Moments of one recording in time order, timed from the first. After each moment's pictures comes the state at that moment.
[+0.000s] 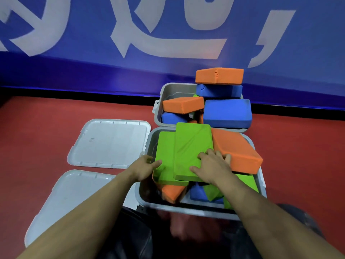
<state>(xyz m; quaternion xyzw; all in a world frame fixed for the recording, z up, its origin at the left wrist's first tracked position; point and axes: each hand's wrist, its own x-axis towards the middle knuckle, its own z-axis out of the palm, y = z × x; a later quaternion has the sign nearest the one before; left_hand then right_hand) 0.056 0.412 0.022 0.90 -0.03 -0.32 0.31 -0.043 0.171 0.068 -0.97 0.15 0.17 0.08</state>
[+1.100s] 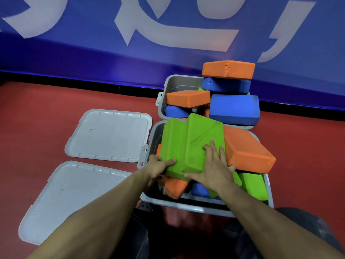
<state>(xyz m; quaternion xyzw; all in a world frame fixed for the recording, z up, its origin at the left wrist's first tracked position) 0.045 0.386 -0.021 0.76 0.14 -0.37 0.51 -0.056 0.194 0.035 -0.95 0.20 0.13 0.18</state>
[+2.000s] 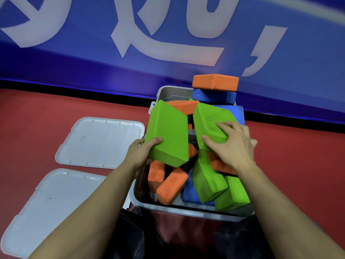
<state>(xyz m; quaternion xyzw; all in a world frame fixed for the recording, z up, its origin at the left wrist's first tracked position) 0.044 0.388 0.094 0.70 0.12 -0.23 0.66 -0.046 0.129 0.134 -0.94 0.24 -0.14 0.18</state>
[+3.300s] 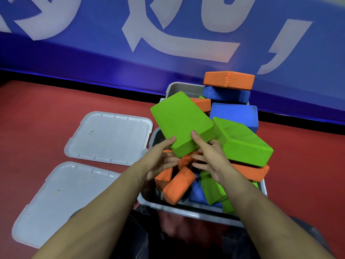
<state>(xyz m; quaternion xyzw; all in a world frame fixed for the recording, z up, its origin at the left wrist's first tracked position) 0.046 0.374 0.078 0.58 0.09 -0.41 0.70 -0.020 0.209 0.120 -0.64 0.33 0.07 0.69</state>
